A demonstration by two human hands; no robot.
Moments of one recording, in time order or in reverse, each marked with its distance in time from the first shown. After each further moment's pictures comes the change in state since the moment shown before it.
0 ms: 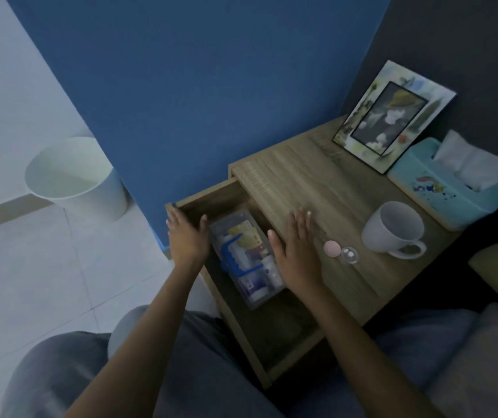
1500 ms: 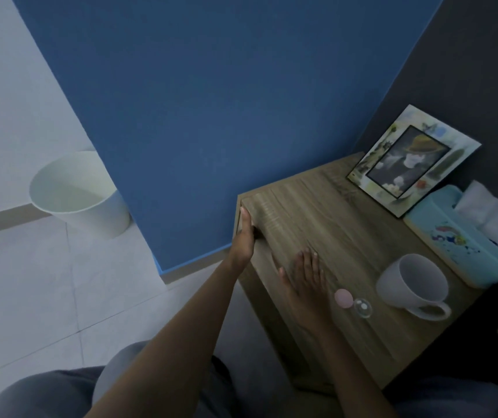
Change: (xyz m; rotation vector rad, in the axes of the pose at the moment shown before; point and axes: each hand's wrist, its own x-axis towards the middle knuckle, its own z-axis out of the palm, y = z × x) left_hand 0.041 0.074 0.071 -0.748 -0.584 -0.037; right_hand 0.049 0.040 0.028 -0.223 -0.177 0.074
